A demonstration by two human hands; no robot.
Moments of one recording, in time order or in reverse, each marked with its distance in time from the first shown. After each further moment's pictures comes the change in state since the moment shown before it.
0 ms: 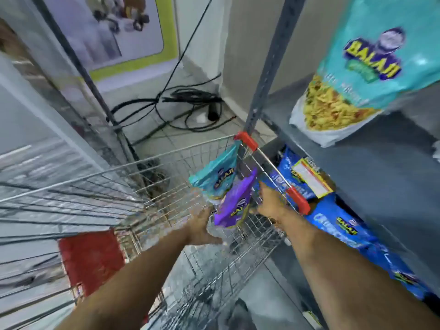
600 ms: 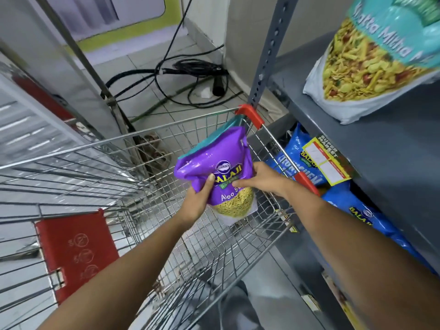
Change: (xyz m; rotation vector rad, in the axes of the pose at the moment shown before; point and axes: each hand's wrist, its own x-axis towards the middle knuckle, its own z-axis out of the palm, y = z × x) left_hand 0.015 0.050 -0.004 -0.971 0.488 -0.052; right_hand 0.014 -0.025 -0.022 0.546 -0.388 -0.038
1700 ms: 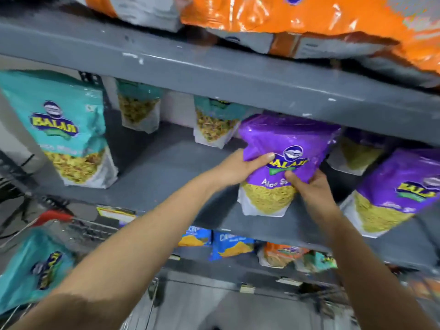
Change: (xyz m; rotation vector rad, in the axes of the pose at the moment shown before) left_hand -0.203 0.206 0.450 0.380 -1.269 0.354; right_hand -0.487 0.138 -0.177 0.575 1.413 -0.376
